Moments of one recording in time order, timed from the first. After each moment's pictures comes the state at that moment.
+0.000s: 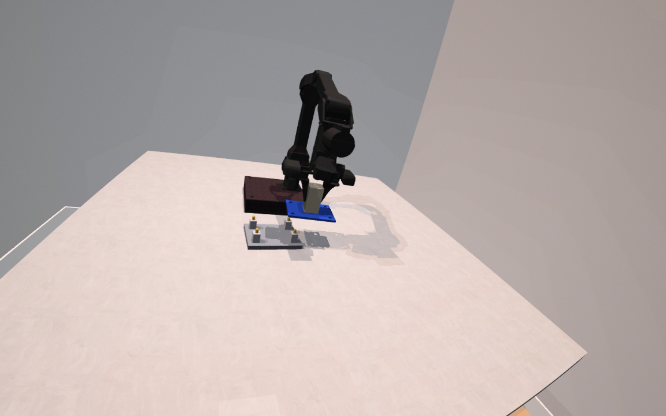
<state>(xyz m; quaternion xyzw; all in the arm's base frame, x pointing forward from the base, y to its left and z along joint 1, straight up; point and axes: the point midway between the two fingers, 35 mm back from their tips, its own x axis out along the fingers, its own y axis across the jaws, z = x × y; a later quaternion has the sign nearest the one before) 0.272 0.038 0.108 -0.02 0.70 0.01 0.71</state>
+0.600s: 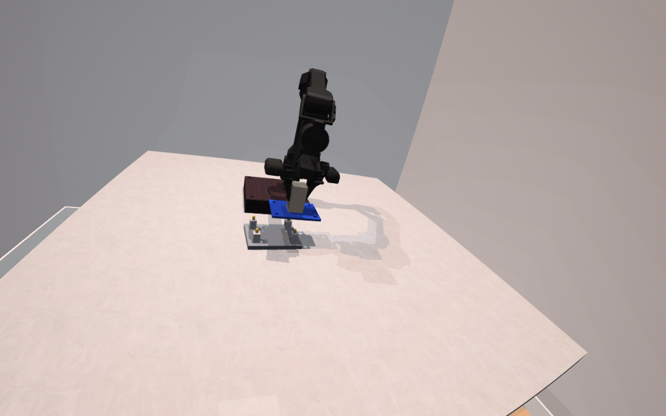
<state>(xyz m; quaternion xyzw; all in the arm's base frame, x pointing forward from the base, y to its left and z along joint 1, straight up) 0.283 -0.007 0.109 -0.05 0.70 0.04 0.71</state>
